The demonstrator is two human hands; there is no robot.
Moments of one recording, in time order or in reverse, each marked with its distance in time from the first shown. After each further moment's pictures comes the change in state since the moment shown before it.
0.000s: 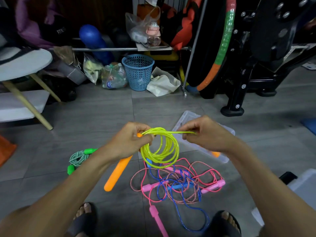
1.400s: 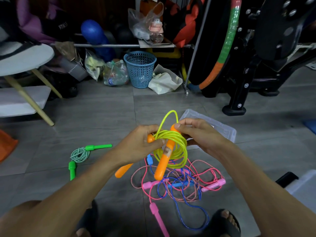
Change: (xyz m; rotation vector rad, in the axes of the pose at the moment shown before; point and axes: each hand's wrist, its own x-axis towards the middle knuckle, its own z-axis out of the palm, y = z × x) left_hand -0.003 -0.004 0.017 0.072 -0.026 0.112; right_hand 0.011 0.002 0.028 0.508 -0.044 0.180
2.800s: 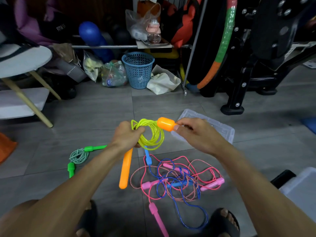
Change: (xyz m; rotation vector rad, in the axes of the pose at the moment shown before) left_hand 0.023 -0.033 0.001 -0.118 0.396 -0.475; right_hand -0.010 -0.001 -0.009 -0.737 0.136 -0.296
